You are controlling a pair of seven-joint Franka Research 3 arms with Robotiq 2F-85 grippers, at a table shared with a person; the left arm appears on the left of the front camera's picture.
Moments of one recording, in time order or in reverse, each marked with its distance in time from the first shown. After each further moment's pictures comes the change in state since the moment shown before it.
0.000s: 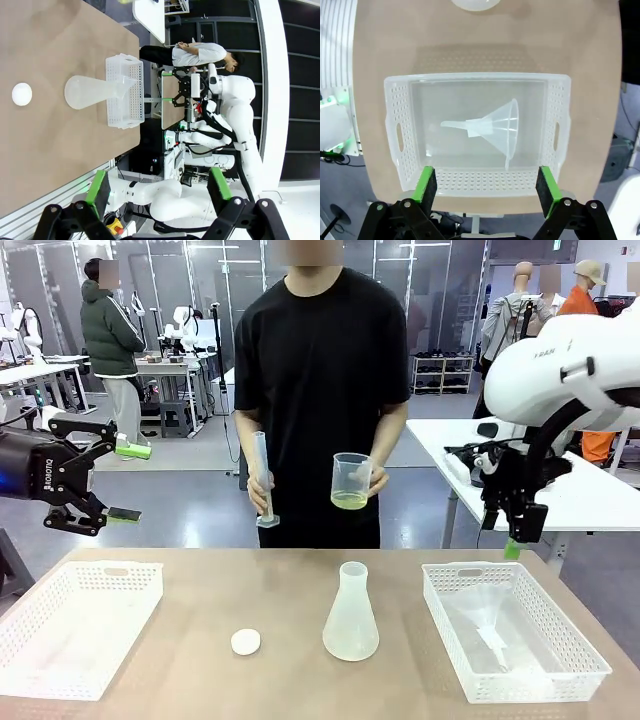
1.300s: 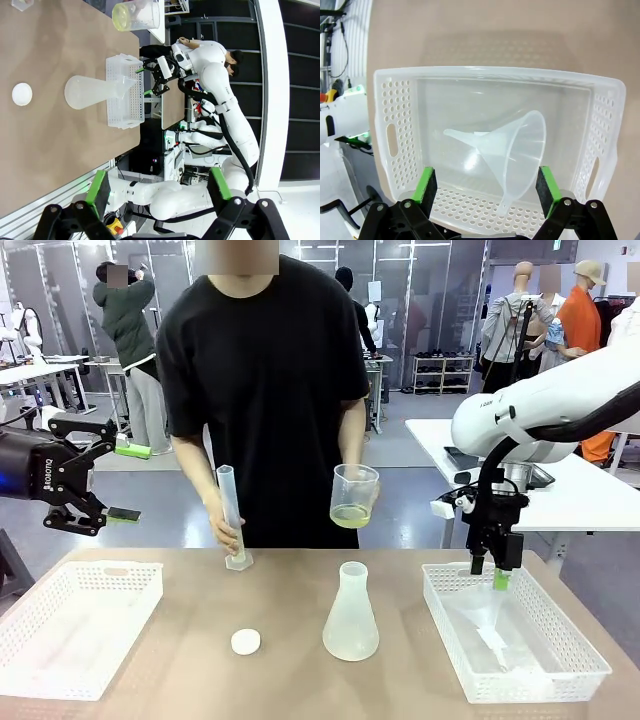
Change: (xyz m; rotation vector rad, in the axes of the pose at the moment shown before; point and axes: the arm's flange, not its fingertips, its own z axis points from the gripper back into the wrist) left arm 0.000 0.000 0.000 0.000 -0.001 0.000; right arm -0.019 -0.075 -0.098 0.349 -0.009 0.000
